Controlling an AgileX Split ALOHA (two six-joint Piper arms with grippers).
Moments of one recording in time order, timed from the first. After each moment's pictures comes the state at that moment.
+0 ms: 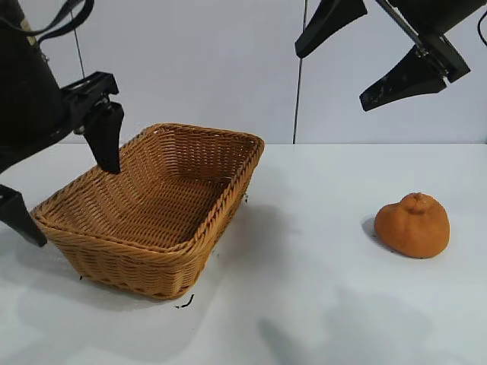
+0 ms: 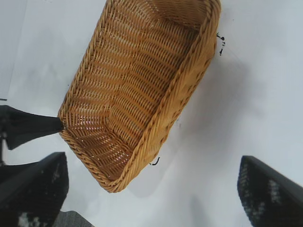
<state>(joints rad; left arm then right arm) -0.52 1.67 -1.07 0.03 0.77 -1.60 0.15 1.63 -1.24 0.78 0.88 -0.35</state>
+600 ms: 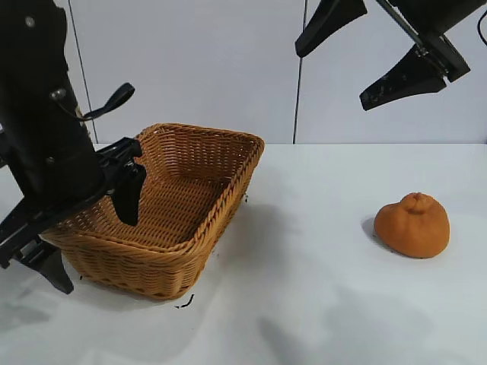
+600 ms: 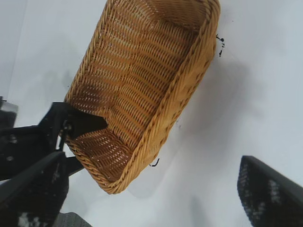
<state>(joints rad) -0.52 1.88 -1.07 0.02 0.64 -1.60 0.15 1.63 -1.24 0.78 0.87 -0.35</state>
